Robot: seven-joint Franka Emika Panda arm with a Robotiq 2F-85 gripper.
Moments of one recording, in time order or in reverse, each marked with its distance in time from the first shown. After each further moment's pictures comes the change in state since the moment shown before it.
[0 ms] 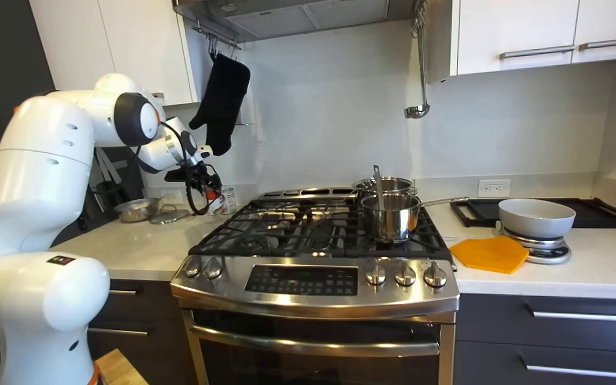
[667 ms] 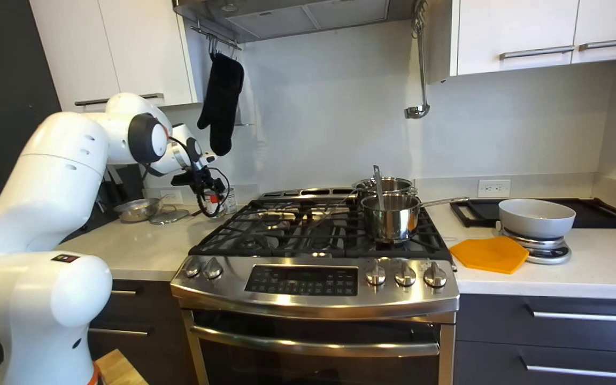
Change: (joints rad) arm 0.065 0.164 -0.058 0.215 0.082 -0.057 -0.201
